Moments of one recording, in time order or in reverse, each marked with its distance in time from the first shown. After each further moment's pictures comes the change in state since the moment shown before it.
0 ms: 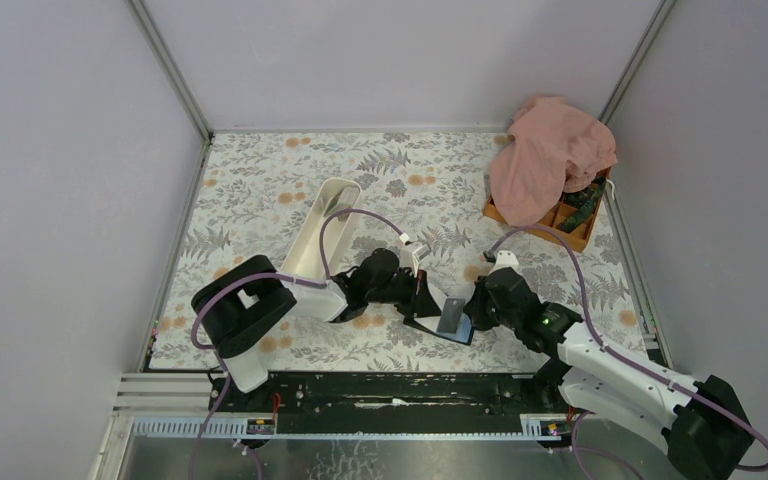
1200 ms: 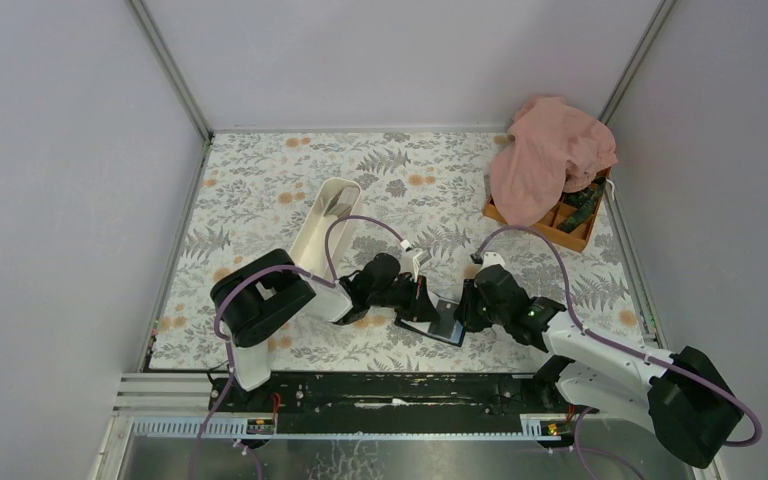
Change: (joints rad) left arm 0.002 0.108 -0.014 0.095 0.025 -0.026; right arm 0.000 0.163 0.000 0.092 -0.085 -0.023
